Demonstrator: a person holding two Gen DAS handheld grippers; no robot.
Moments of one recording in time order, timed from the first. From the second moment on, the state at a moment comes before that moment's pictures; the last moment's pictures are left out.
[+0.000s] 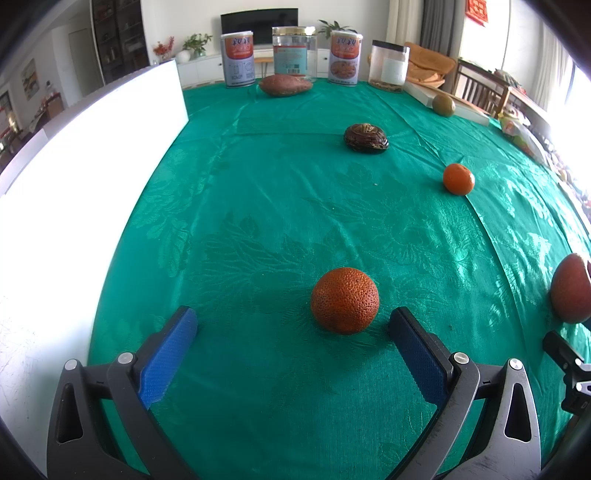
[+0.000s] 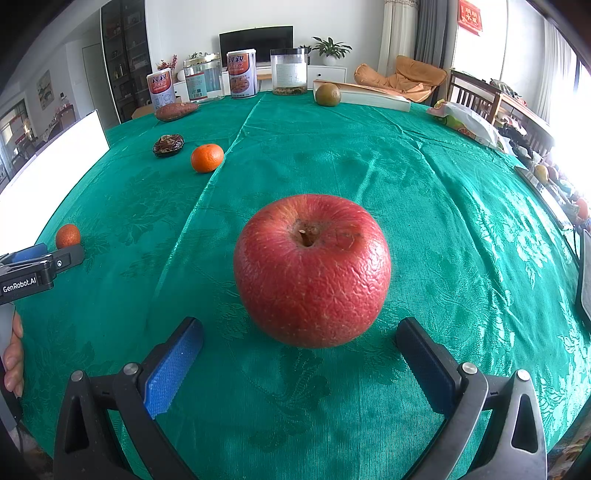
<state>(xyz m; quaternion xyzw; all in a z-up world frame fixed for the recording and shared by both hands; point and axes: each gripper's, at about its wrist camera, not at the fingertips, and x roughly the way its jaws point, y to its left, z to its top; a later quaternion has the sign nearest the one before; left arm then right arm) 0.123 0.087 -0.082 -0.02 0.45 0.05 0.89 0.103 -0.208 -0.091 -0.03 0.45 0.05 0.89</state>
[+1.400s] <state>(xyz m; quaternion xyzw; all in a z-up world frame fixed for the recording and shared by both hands) 0.029 0.112 0.030 -0.10 0.44 -0.09 0.89 0.134 -0.174 -0.015 0.01 0.50 0.18 0.84</state>
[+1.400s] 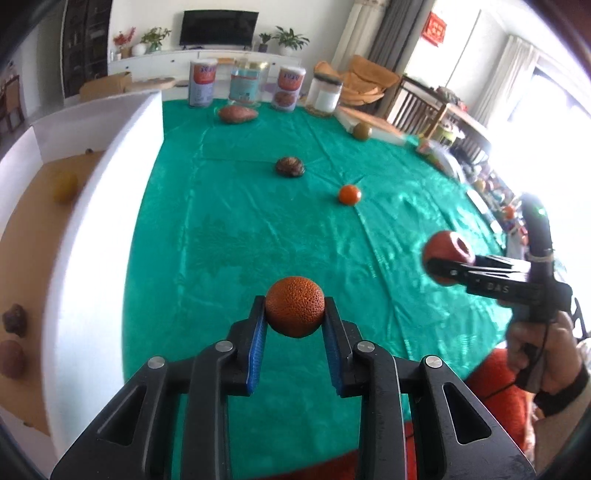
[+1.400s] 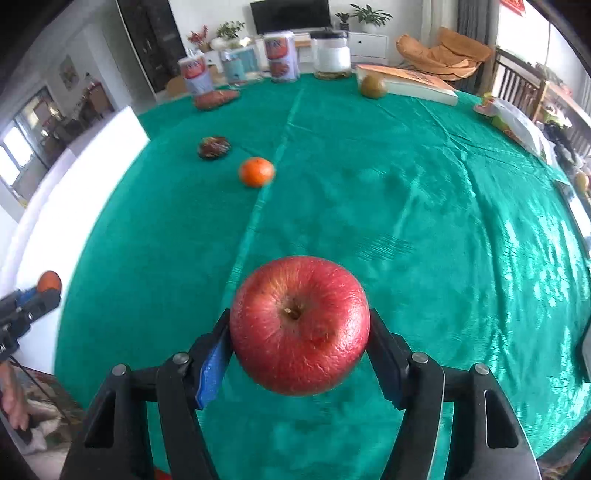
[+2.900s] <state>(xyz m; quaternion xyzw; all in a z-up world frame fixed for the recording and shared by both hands) 0.045 0.092 0.019 -0.07 0.47 -0.09 0.88 0.143 -0.173 -0.072 -0.04 0.46 0.08 0.88</state>
